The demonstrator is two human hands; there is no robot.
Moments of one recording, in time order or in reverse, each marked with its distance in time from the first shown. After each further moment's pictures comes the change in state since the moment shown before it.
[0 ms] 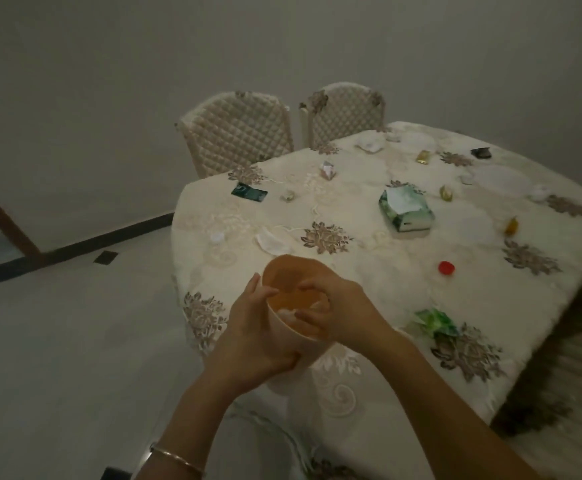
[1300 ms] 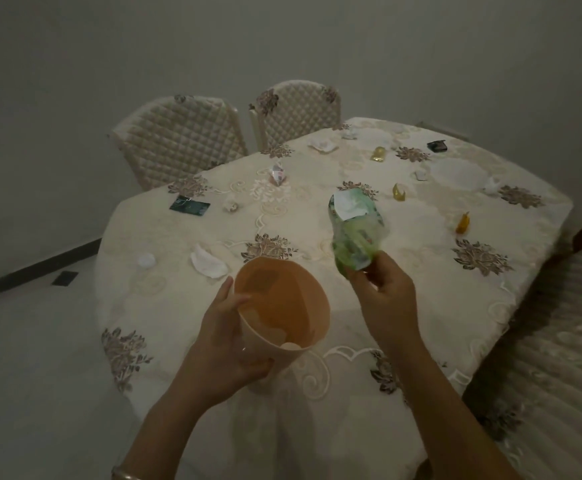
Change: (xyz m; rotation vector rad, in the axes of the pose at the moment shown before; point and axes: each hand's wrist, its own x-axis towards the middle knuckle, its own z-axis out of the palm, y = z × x) left_hand 0.062 0.019 0.076 -0.039 -0.073 0.080; right_hand -0.008 0.112 -0.094 0.460 0.624 0.105
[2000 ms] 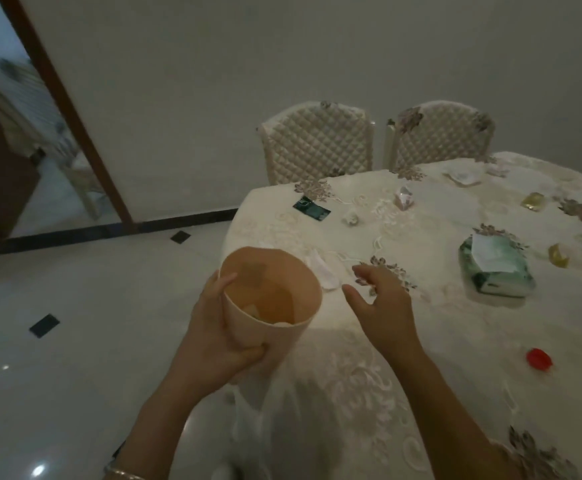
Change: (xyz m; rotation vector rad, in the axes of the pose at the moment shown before) left_hand -0.052 -0.030 -0.122 0.166 0.423 -0.355; right_hand 0.017 -0.014 0.159 -0.196 -0.383 -0.185
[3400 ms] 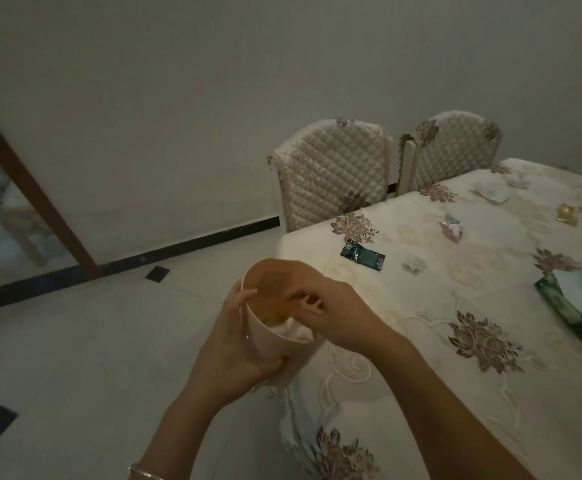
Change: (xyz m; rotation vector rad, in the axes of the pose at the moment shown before) left_hand 0.212 -0.148 -0.100 -0.085 -0.222 0.146; right_hand 0.163 -0.126 0.207 -0.092 -0.436 -0.055
